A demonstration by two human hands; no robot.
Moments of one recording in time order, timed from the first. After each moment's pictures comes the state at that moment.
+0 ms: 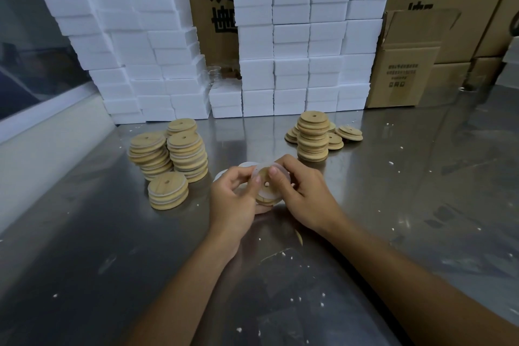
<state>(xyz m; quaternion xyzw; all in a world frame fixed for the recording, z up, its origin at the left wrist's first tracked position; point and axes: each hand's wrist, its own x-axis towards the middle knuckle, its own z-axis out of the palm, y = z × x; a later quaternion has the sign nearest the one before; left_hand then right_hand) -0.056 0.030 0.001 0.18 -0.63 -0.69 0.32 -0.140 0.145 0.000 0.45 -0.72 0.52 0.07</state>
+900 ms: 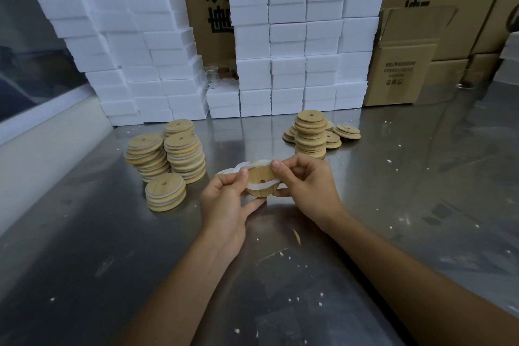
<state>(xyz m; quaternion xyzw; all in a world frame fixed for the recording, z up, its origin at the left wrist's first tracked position) -0.057 0.031 0.010 0.25 -0.46 -0.80 0.29 -0.143 0.142 0.002 0.28 -0.64 0.71 -0.06</state>
